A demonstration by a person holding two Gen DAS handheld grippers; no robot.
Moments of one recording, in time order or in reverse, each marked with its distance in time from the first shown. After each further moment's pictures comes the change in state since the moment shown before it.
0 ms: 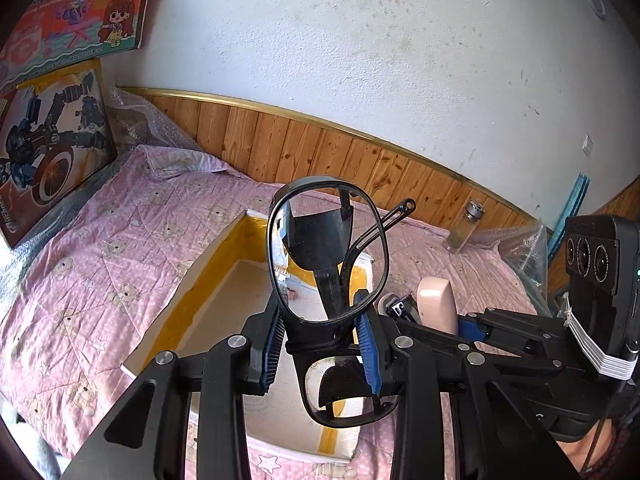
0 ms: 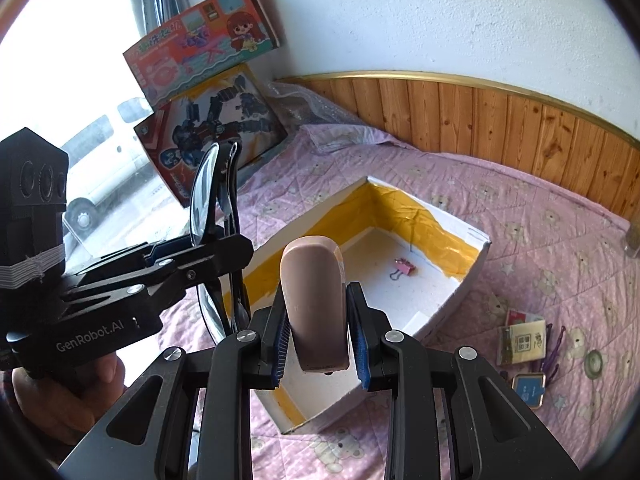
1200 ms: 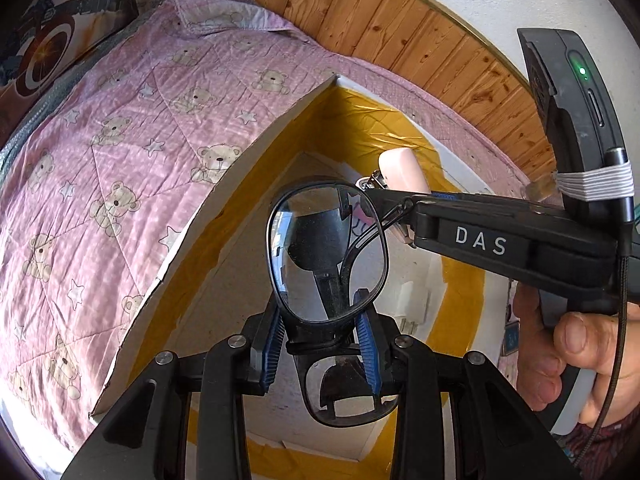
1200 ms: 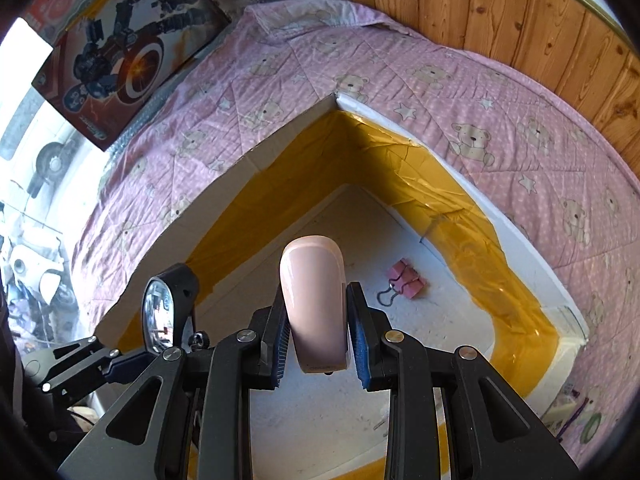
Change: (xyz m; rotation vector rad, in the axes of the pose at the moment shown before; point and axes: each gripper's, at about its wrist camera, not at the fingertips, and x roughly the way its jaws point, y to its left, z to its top) left arm 0.149 0.084 -0.008 -0.216 0.455 0.126; right arm 0.237 -0.063 0.069 0.034 0.474 -0.058
